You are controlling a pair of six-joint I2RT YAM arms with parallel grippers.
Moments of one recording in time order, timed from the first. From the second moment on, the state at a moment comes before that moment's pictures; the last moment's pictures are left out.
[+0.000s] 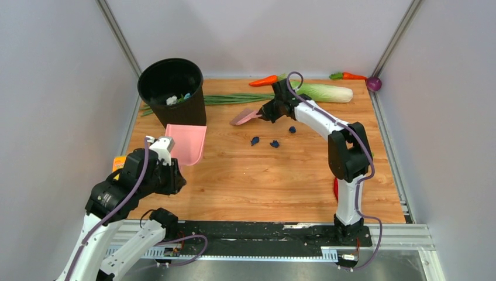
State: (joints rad) left arm -0.48 0.60 1.07 -1.28 0.00 -0.36; right arm 0.48 2.01 1.66 -0.48 -0.07 1.40
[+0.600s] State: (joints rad) left arm -0.48 0.57 1.05 -1.26 -0.01 -0.36; right arm 0.46 1.65 1.21 -0.44 -0.20 1.39
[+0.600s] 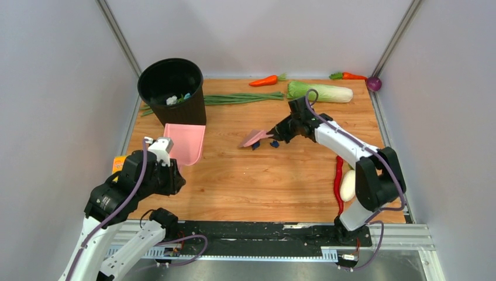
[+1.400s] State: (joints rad) left arm -0.49 0.61 1.04 -1.24 -0.01 -0.35; right arm 0.60 0.93 0.76 -0.71 -0.16 1.35
